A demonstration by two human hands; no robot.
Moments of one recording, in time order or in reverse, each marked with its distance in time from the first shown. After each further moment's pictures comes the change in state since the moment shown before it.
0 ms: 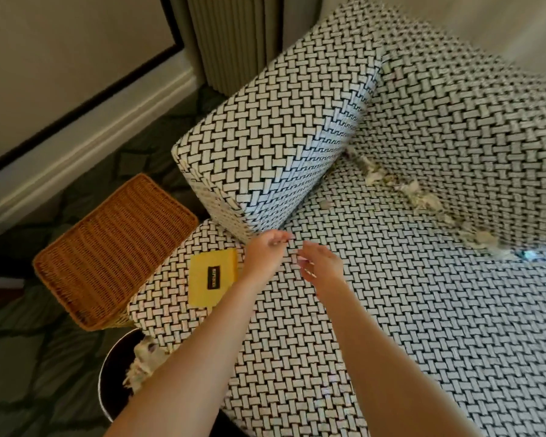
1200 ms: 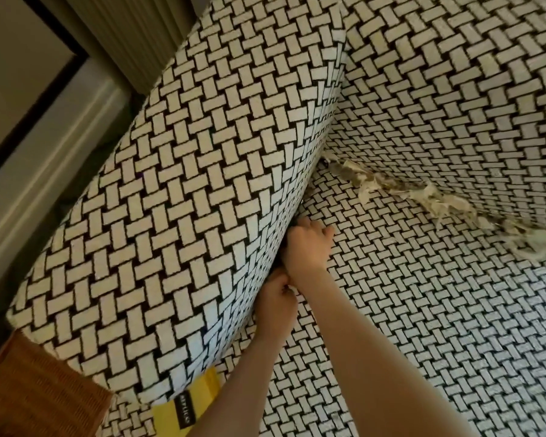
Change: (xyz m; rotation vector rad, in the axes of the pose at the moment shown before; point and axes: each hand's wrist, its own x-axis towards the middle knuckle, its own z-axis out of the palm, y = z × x) left_hand 0.129 -0.028 0.083 0.171 -0.078 0.065; right_hand 0.160 -0.084 0.048 -1.424 0.254 -0.616
